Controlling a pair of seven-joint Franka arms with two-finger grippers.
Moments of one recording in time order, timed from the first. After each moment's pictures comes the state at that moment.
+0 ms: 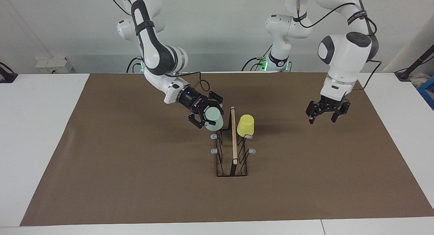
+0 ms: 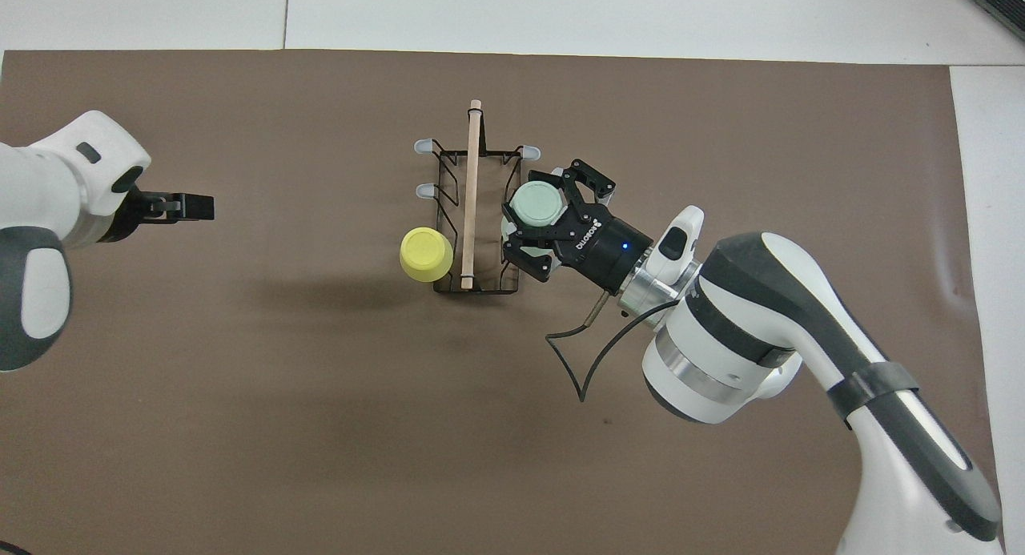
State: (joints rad) left arm -0.29 0.02 0.26 -1.96 0.00 2.17 0.03; right arm 0.42 0.17 0.06 -2.02 2.31 2.55 -2.36
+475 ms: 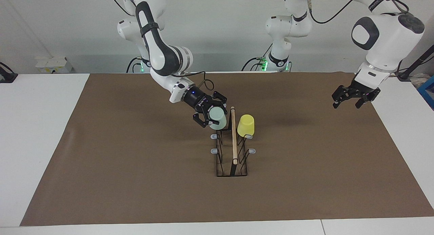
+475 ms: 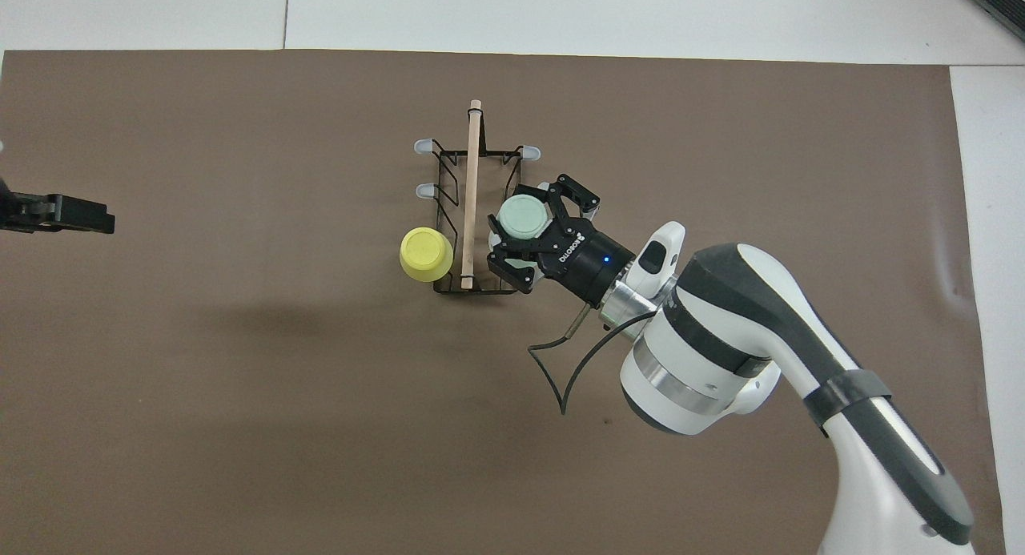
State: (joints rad) left arm -0.16 0.02 0.26 -1.76 -0.05 1.85 0.19; right arm 0.46 0.18 0.06 -2.02 2.38 2.60 -2.39
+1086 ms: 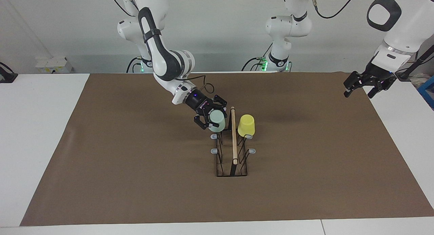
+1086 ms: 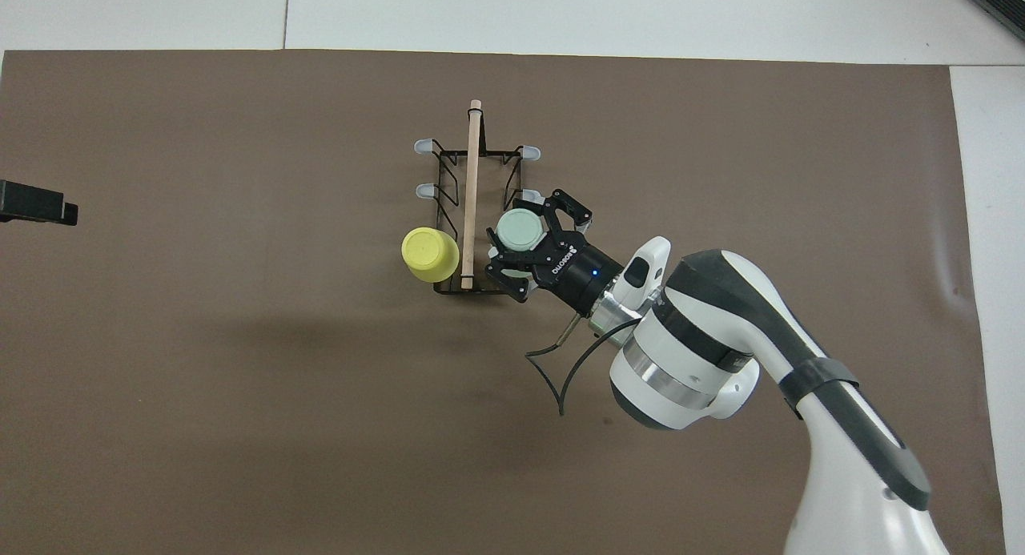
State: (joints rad) left arm -0.14 0.02 0.24 -1.64 -0.08 1.72 0.21; right arm 0.47 0.25 0.06 -2.05 2.52 2.53 -2.58
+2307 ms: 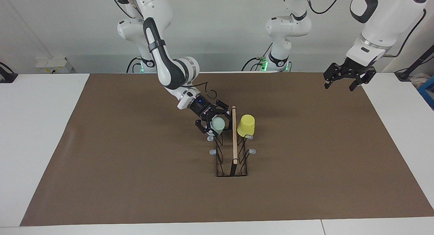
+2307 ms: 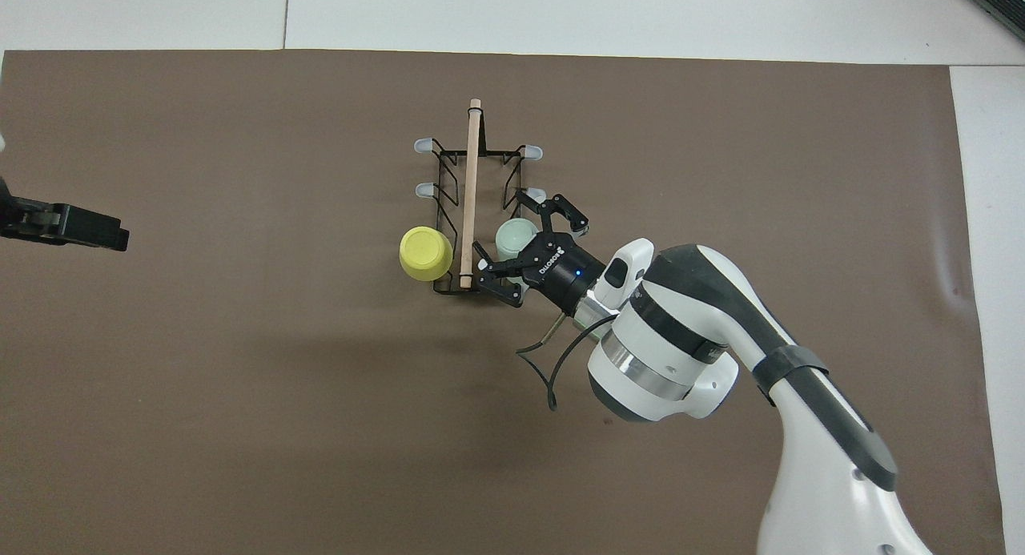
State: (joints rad) left arm -0.06 -0.02 0.04 -1.65 -0.04 1.64 0.16; right arm 0.47 0.28 0.09 -1.98 2.53 2.67 -2.60
